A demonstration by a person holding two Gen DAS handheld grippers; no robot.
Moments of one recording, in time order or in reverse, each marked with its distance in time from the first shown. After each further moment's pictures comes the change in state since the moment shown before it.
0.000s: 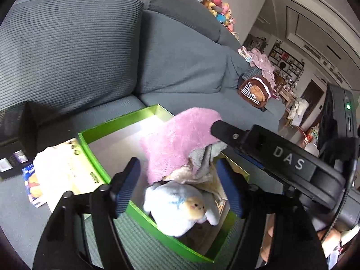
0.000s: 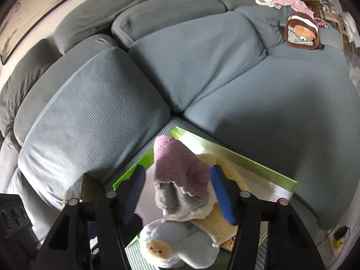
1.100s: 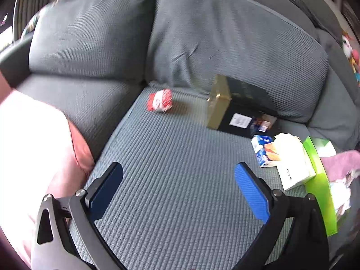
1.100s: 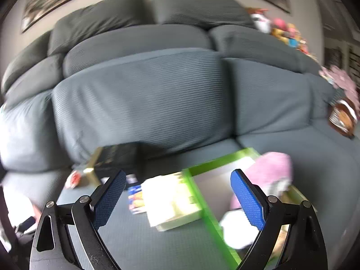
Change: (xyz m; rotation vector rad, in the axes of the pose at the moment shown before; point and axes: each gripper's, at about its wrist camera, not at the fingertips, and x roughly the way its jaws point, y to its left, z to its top) left arm -0.203 0.186 -0.115 -0.493 -0.105 0.785; right arm -0.041 0.173 -0.071 -0.528 -0.061 0.089
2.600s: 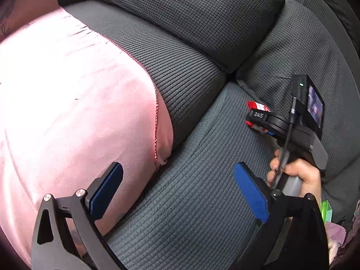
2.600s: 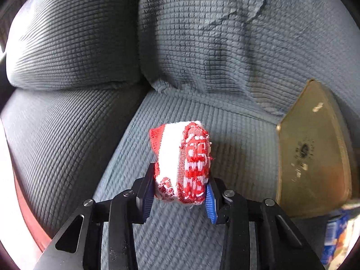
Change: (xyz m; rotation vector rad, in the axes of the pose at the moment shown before) left arm 0.019 0.149 0.014 -0.430 0.111 0.118; right arm 0.253 0.320 -0.077 -0.350 0.496 0.274
